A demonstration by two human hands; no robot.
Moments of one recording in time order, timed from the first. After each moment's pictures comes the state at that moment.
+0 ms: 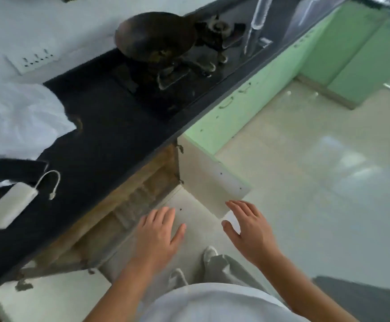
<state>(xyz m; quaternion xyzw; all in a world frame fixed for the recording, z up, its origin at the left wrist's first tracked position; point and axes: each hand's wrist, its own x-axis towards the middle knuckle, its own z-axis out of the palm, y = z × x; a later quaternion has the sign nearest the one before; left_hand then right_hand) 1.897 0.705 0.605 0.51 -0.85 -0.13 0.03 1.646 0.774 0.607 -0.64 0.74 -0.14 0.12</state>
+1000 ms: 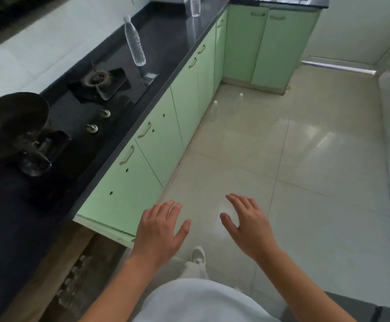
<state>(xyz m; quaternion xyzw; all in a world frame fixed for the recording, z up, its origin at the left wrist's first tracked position) 1.504 0.599 0.637 0.34 -0.94 -0.07 0.06 1.294 0.737 0.609 -0.50 0.83 -0.24 0.10</state>
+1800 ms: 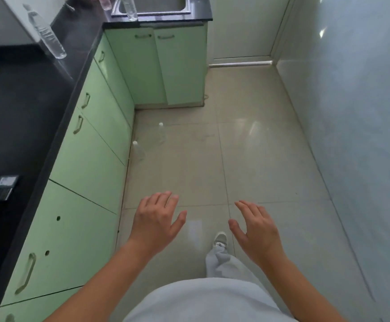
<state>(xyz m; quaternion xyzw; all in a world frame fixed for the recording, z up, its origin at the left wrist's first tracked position) 1.040 0.390 0.607 0.10 -0.99 -0.04 0.08 0.932 0.646 0.582 -0.28 0.94 -0.21 0.04</state>
